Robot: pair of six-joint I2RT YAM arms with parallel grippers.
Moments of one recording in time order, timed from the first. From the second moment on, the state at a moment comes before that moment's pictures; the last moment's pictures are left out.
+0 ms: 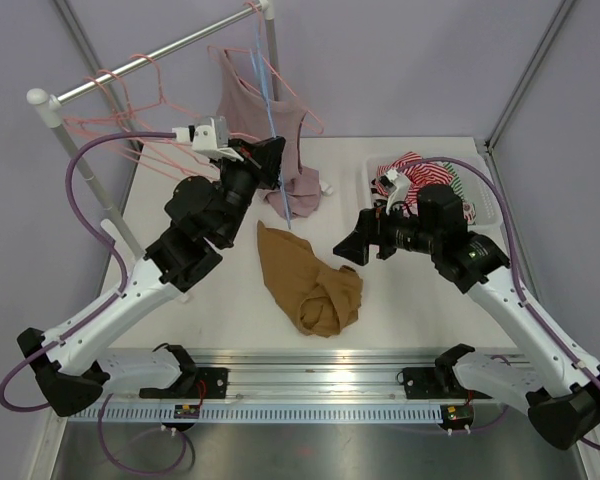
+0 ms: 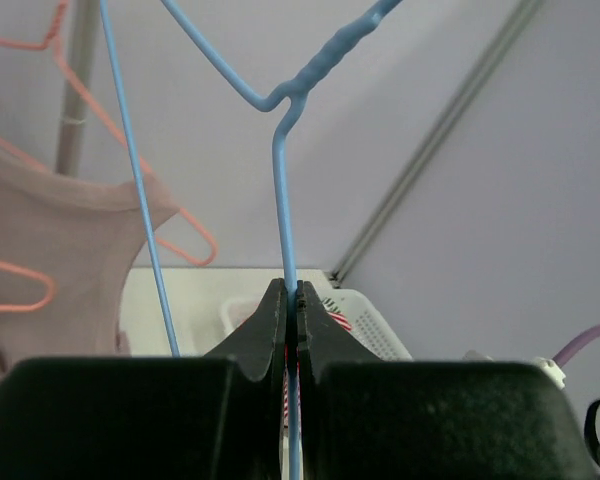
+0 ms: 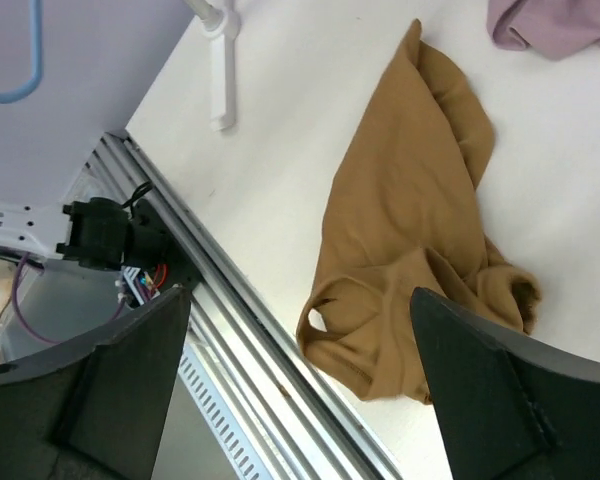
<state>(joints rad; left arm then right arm) -0.85 1.14 1.28 0.15 -0.42 -0.36 0.52 1.02 1.08 -0.49 -0.49 0.36</state>
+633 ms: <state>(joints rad) -0.70 1.46 1.86 -0.43 -0.76 -0.63 0.52 1.03 1.05 -0.48 -0.42 0.35</state>
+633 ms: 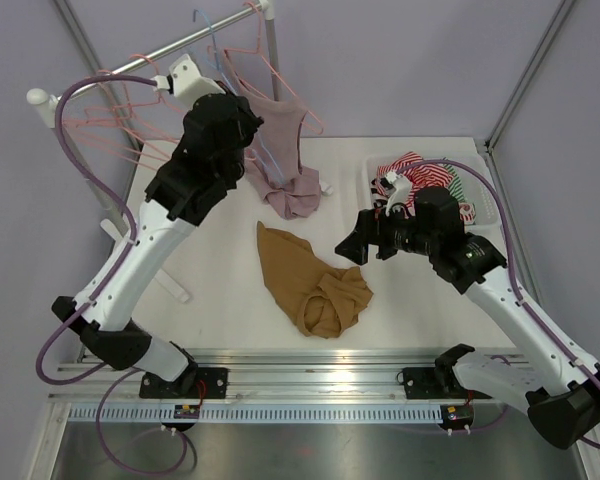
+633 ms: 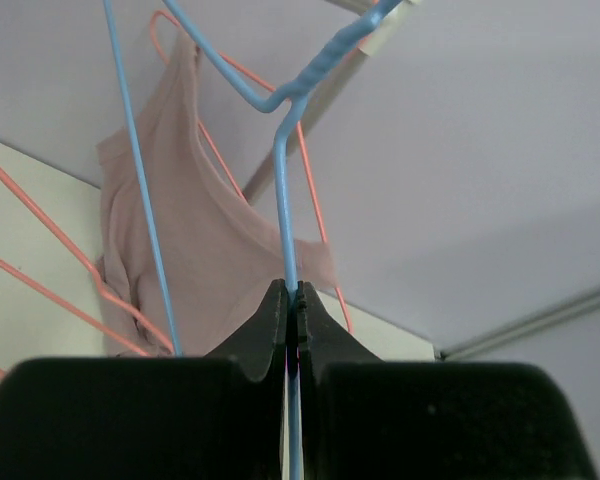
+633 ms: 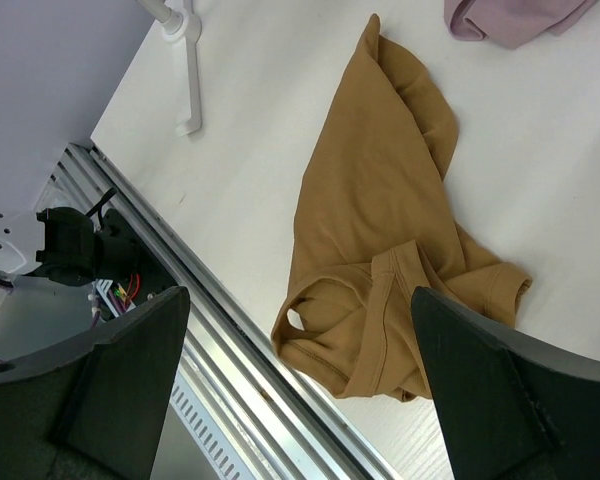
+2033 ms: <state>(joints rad) -0.35 1.49 1.69 -0.51 -0.43 -0.93 0.65 1.28 1.00 -0.43 -0.22 0.33</state>
